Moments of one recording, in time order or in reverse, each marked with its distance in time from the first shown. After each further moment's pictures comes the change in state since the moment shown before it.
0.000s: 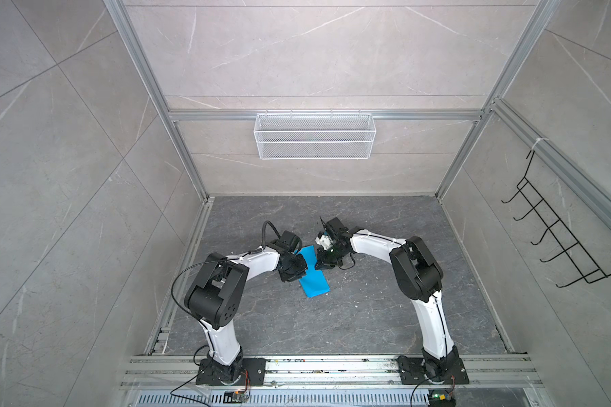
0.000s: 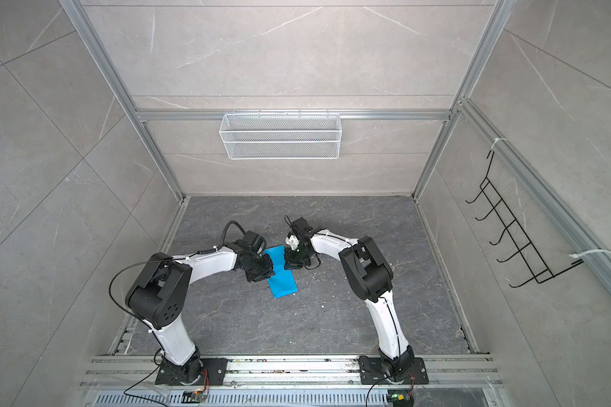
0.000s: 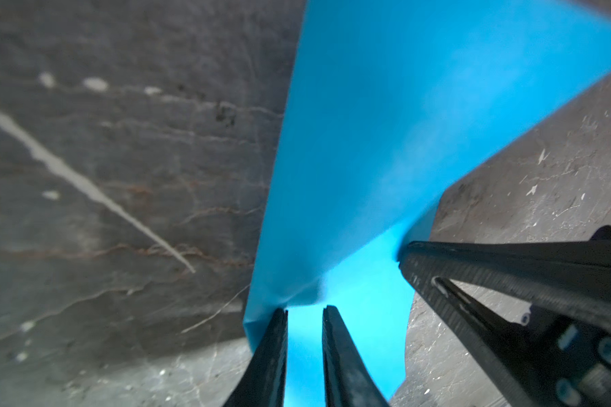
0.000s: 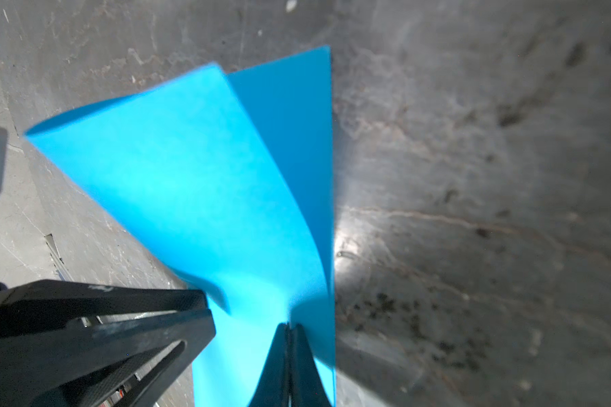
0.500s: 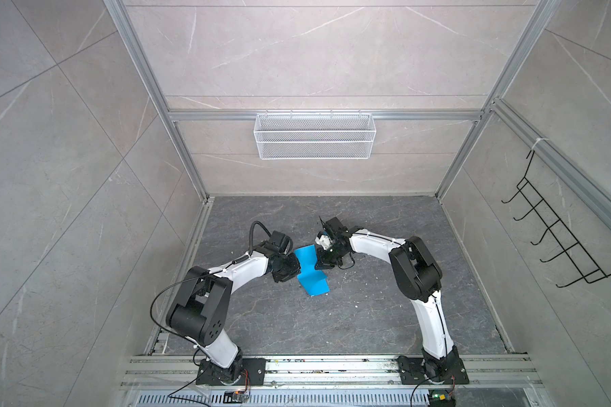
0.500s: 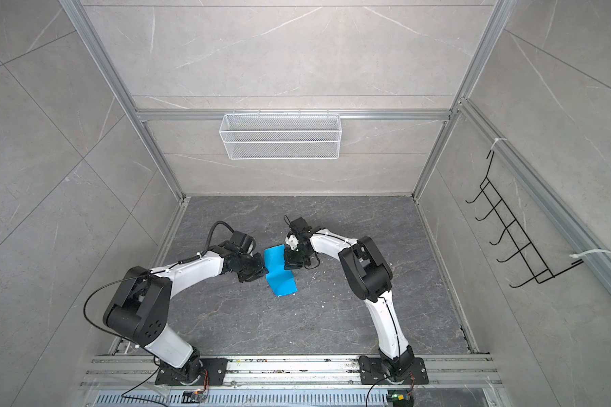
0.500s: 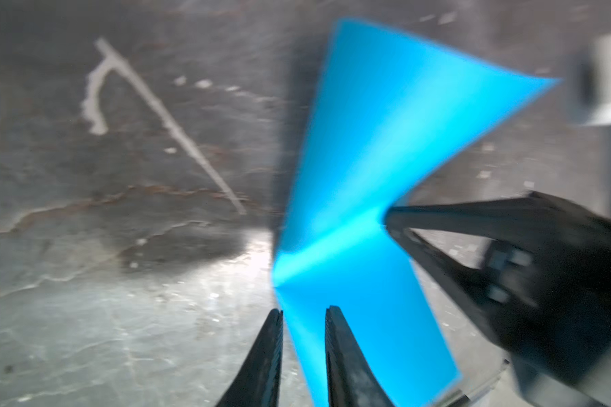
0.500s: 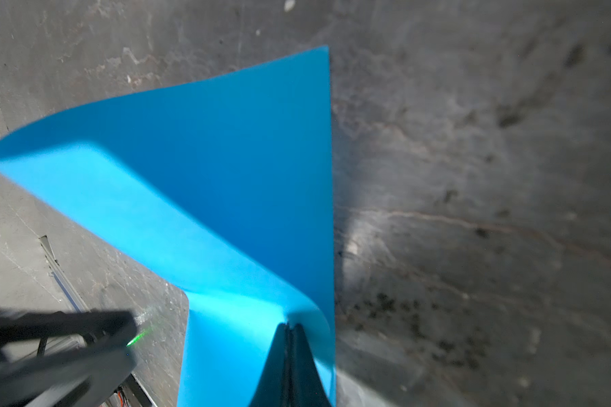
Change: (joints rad) left arm 0.033 -0.176 -0.079 0.032 0.053 0.014; right arm 0.003 0.007 0.018 -0.023 0.011 0.000
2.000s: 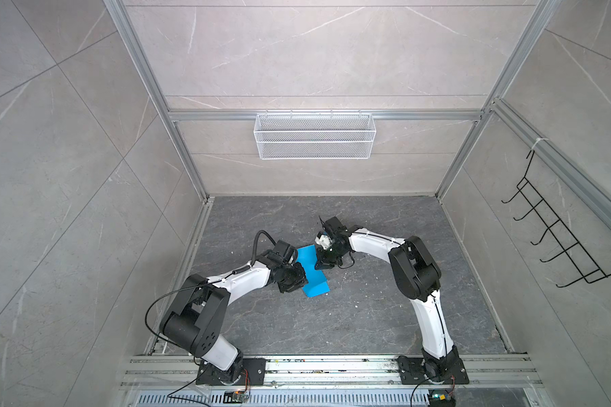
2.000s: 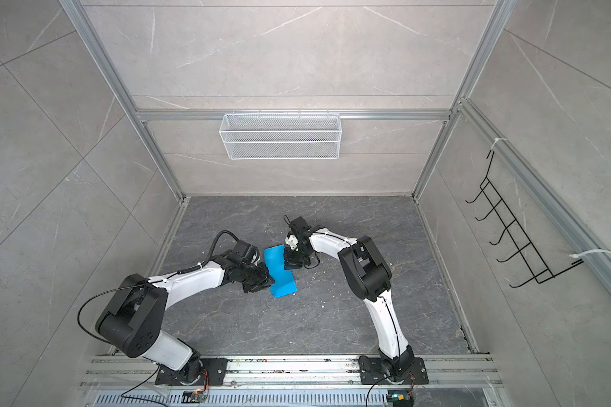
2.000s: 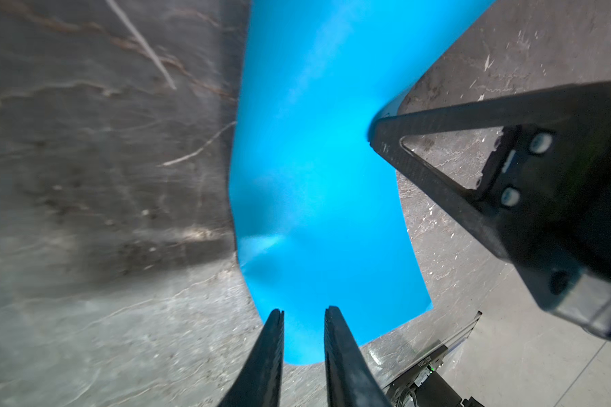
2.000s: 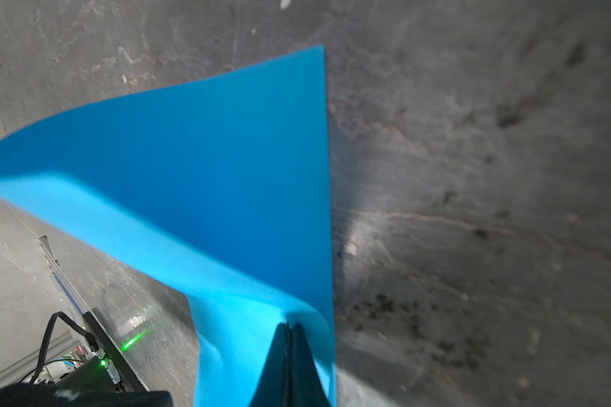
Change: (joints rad) left arm -0.084 -0.027 -0.094 0.034 0.062 -0.093; right arm 0.000 0.011 0.020 -0.025 0.000 0.000
